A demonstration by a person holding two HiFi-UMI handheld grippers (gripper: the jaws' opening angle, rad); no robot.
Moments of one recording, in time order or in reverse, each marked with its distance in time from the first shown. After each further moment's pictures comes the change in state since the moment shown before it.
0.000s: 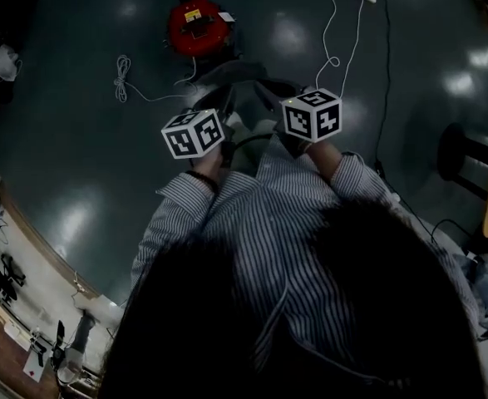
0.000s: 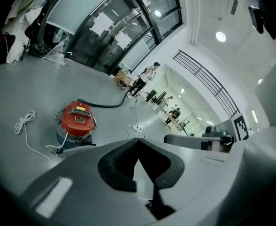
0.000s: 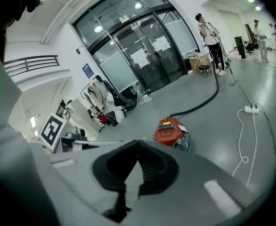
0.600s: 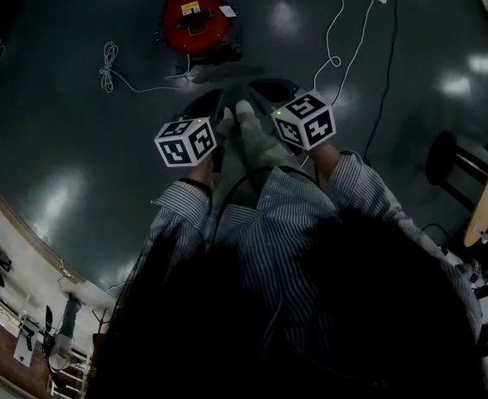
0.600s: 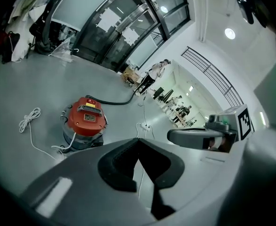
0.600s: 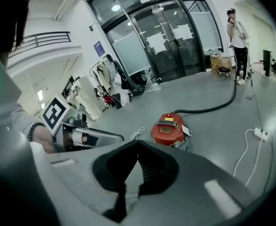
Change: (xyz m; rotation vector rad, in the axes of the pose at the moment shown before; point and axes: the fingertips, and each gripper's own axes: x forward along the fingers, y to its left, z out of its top) left arm 0.045 0.067 0.003 -0.041 0.042 0.082; right arm 0.071 -0.041 0.003 -0.230 0.188 0.053
